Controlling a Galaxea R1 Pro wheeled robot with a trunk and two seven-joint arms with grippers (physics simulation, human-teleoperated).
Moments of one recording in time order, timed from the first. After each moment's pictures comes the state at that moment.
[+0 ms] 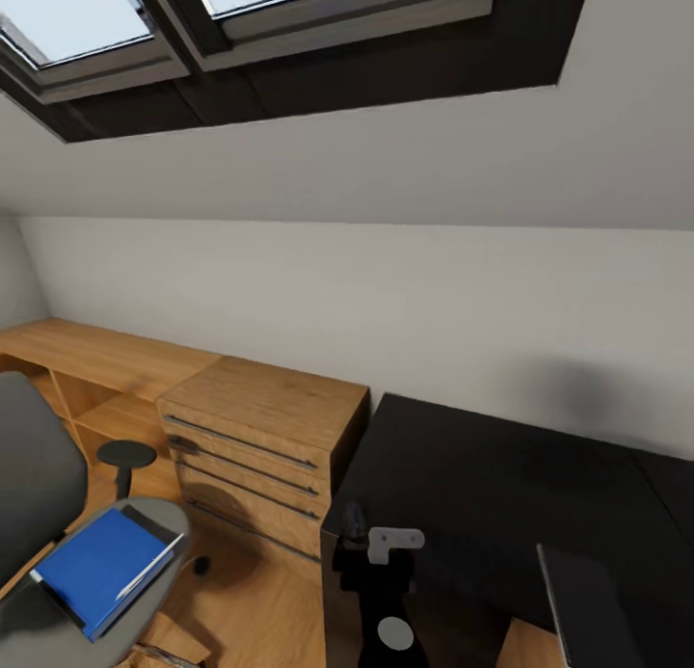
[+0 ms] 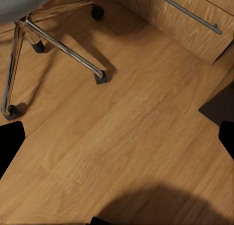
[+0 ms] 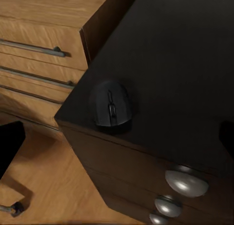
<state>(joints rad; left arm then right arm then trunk) 0.25 0.14 -0.39 -1.08 0.54 -0.13 0.50 -0.19 0.08 0.76 -1.40 -0.46 0.30 -0.80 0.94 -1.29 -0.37</state>
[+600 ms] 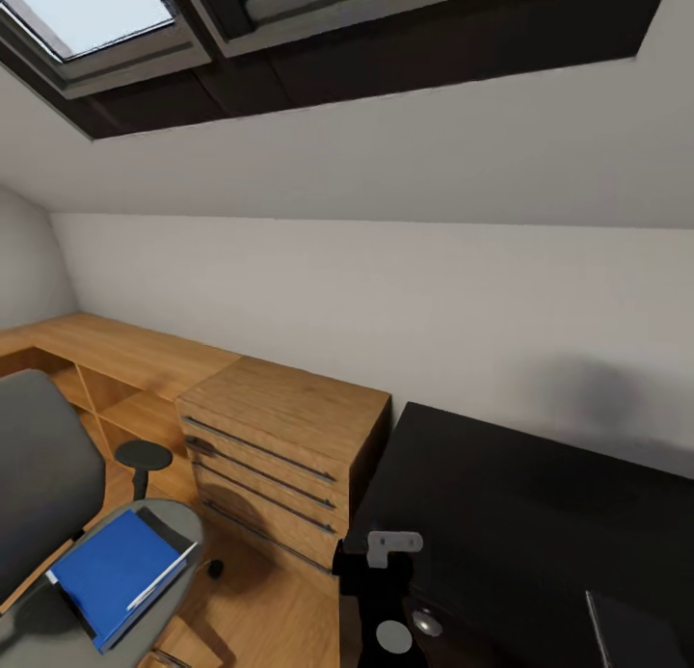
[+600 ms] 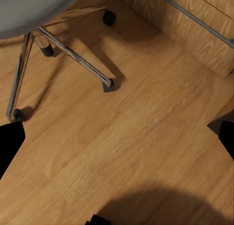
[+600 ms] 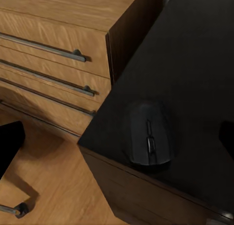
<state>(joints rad) 0.25 0.14 -0.39 -1.08 0.54 -0.13 0.50 -0.19 0.08 0.77 -1.38 -0.46 0.30 -0.80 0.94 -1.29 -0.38</state>
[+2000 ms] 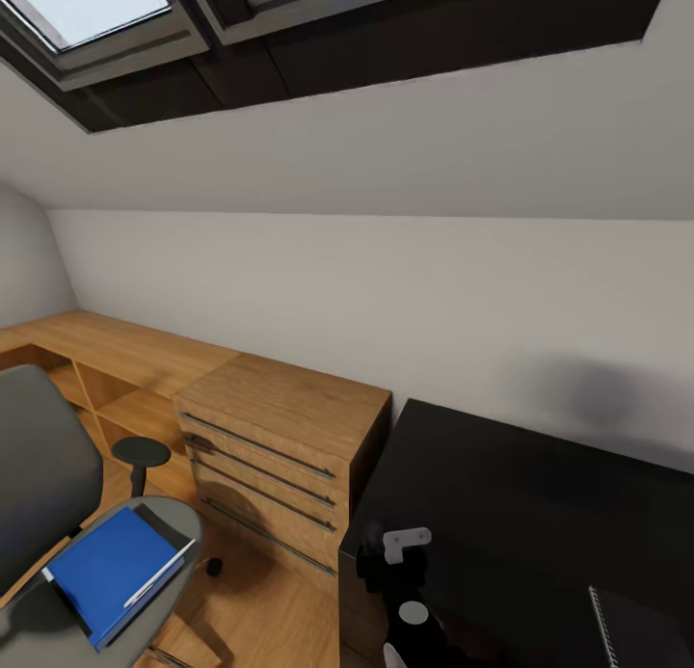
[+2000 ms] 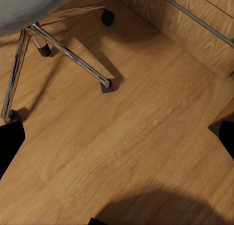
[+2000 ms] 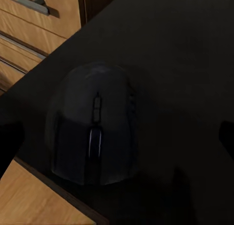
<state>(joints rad) 0.25 0.14 -0.39 -1.09 0.54 -0.13 0.50 -0.29 0.07 0.63 -1.01 -0.34 0.21 -0.51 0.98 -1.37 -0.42</state>
